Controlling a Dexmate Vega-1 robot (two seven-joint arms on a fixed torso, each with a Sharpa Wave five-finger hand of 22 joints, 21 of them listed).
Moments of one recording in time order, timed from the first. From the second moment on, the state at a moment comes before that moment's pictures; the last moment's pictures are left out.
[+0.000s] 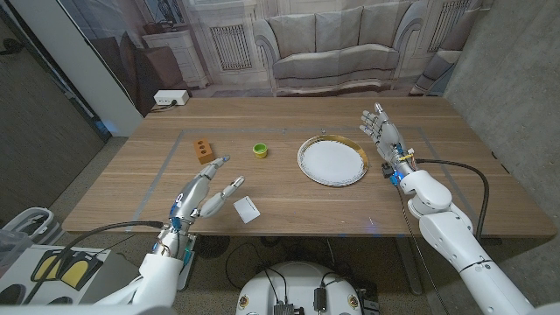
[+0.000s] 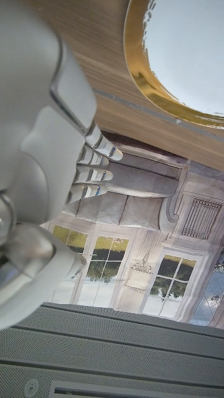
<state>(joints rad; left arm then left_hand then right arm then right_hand) 1.76 0.75 0.10 -2.10 0.50 -0.12 0.70 0.54 0.08 -0.11 0.08 0.34 0.21 -0.01 0.22 0.18 0.23 -0.07 0.22 0.18 0.17 -0.04 0.20 0.18 0.15 -0.04 0.22 0.18 -1.19 -0.41 -0.08 -1.77 0.40 0.16 0.07 0.19 0.02 0.12 0.02 0.21 0.18 0.06 0.20 0.19 0.18 0.11 0.23 0.19 0.06 0.06 0.19 0.18 0.08 -0.04 0.39 0.17</state>
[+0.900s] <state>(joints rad) 1.77 0.83 0.16 -2.20 0.59 0.18 0.73 0.55 0.09 -0.11 0.08 0.35 0.22 -0.01 0.22 0.18 0.24 -0.08 0.22 0.18 0.18 -0.04 0.20 0.18 0.15 -0.04 0.22 0.18 -1.20 -0.41 -0.08 -1.77 0.40 0.15 0.07 0.19 0.03 0.12 0.01 0.21 0.18 0.06 0.20 0.19 0.18 0.11 0.23 0.19 0.06 0.06 0.19 0.18 0.09 -0.04 0.38 0.17</state>
